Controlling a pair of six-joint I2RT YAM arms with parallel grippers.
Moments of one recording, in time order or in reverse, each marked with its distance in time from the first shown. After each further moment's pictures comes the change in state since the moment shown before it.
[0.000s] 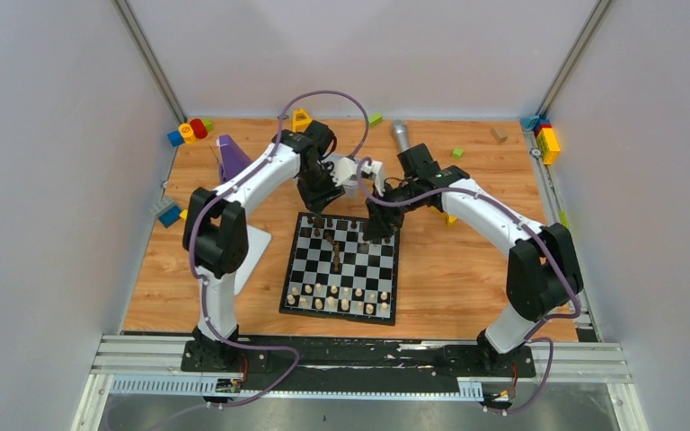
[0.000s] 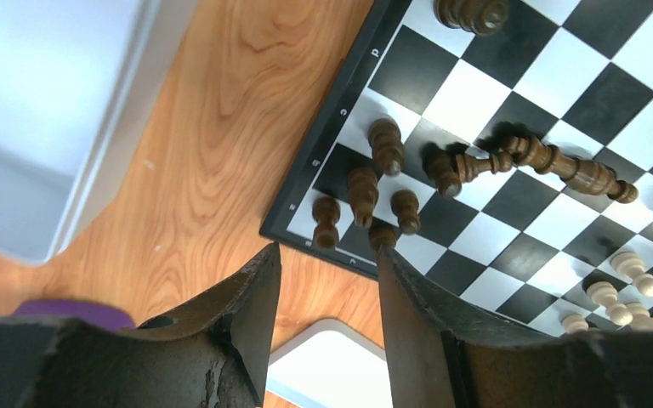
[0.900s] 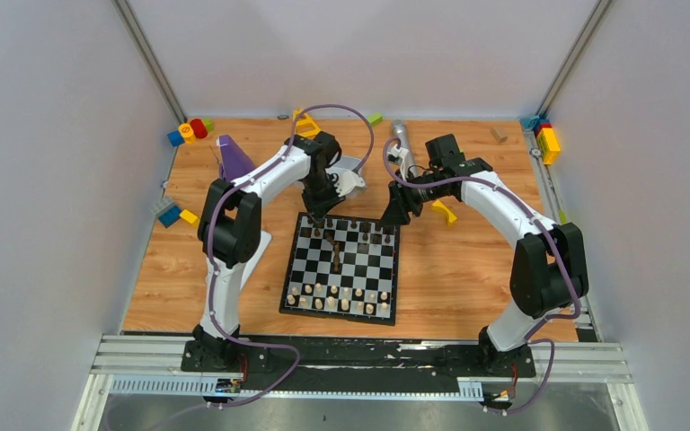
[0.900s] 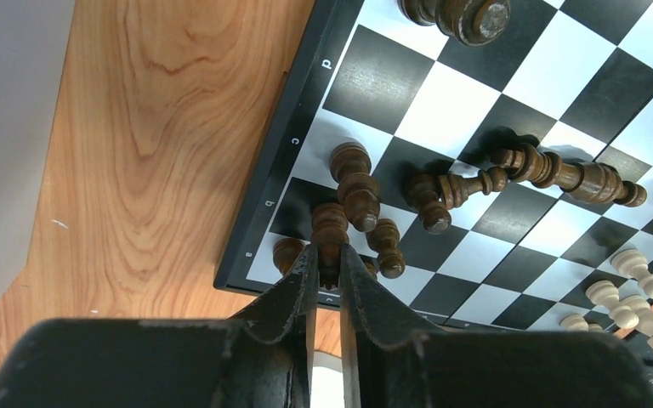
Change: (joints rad) left arm -0.003 0.093 0.010 -0.047 0.058 0.049; right arm -0.138 0.000 0.006 -0.023 -0.088 -0.009
